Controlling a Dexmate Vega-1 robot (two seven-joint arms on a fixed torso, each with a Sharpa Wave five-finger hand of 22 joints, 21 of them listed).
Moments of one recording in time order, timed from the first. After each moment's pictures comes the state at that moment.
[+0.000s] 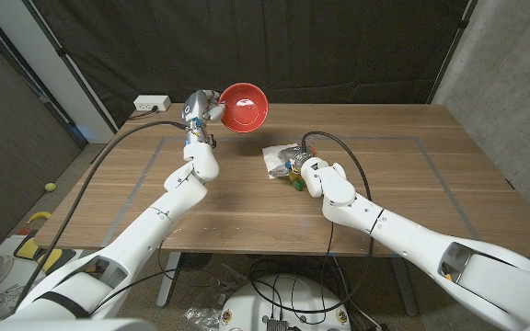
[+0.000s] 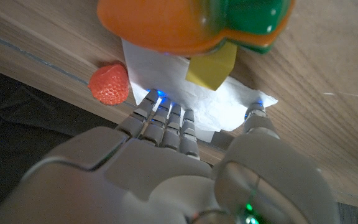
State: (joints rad) left arm 0.75 0.41 0.43 -1.50 0.41 0.15 0.71; left_hand 1.16 0.03 0.58 -0.17 0.17 1.05 0.02 0.27 0.34 1.18 -0.11 0.45 0.42 1.38 -0.22 0.45 0.47 0.74 -0.08 1.35 0.18; right arm -0.61 -0.42 -0.95 -1.63 -0.98 -0.53 0.38; right_hand 0.60 0.05 0.25 -0.14 0.23 0.24 0.01 0.21 0.19 0.30 0.01 0.24 0.19 0.31 -0.04 0.22 0.19 0.27 0.00 0.36 0.22
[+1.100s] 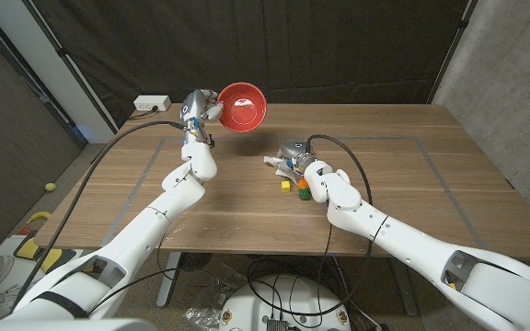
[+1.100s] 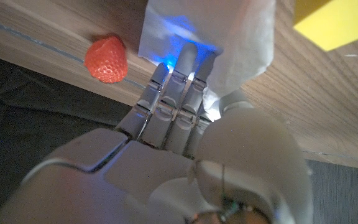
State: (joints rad) left arm 0.75 0.42 0.43 -1.50 0.40 0.15 0.71; left_hand 1.14 0.03 0.60 -0.19 0.17 1.05 0.02 0.26 0.34 1.18 -0.11 0.45 0.42 1.37 -0.22 0.44 0.48 0.74 -0.08 1.36 0.18; right arm -0.68 -0.43 -0.89 -1.60 -0.89 -0.43 0.13; right_hand 1.04 0.15 0.29 -0.17 0.22 0.99 -0.10 0.39 0.19 1.13 -0.10 0.49 0.29 0.99 -0.15 0.63 0.48 0.49 -0.05 0.67 0.32
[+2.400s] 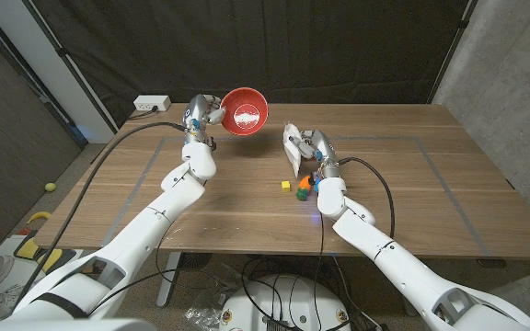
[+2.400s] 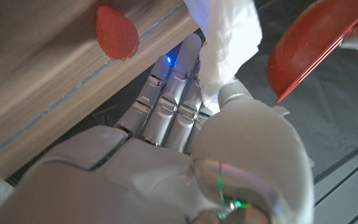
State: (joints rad) left arm 0.76 0.41 0.41 -1.51 0.30 0.16 0.61; left_hand 1.13 0.03 0.61 -0.20 0.17 1.05 0.02 0.26 0.36 1.18 -0.11 0.45 0.42 1.38 -0.22 0.44 0.49 0.74 -0.07 1.38 0.18; right arm -0.89 -0.25 -0.55 -1.47 -0.23 0.00 -0.54; right_hand 1.11 0.15 0.28 -0.15 0.22 1.03 -0.06 0.40 0.20 1.18 -0.08 0.54 0.38 1.03 -0.17 0.69 0.58 0.50 -0.05 0.77 0.34
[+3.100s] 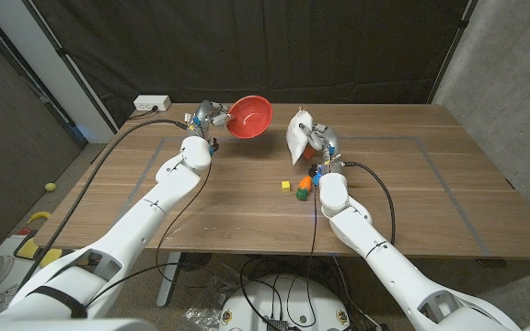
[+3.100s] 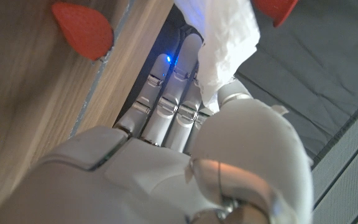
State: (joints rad) left arm 0.71 0.44 0.42 -1.53 0.15 0.23 0.40; left_hand 1.13 0.03 0.61 -0.20 0.17 1.05 0.02 0.25 0.35 1.18 -0.11 0.46 0.43 1.40 -0.22 0.43 0.49 0.74 -0.07 1.39 0.18; right arm -0.90 -0.16 -0.47 -1.42 0.00 0.20 -0.54; right_hand 1.12 0.15 0.27 -0.15 0.22 1.03 -0.06 0.40 0.20 1.18 -0.07 0.55 0.41 1.04 -0.17 0.69 0.59 0.50 -0.05 0.83 0.36
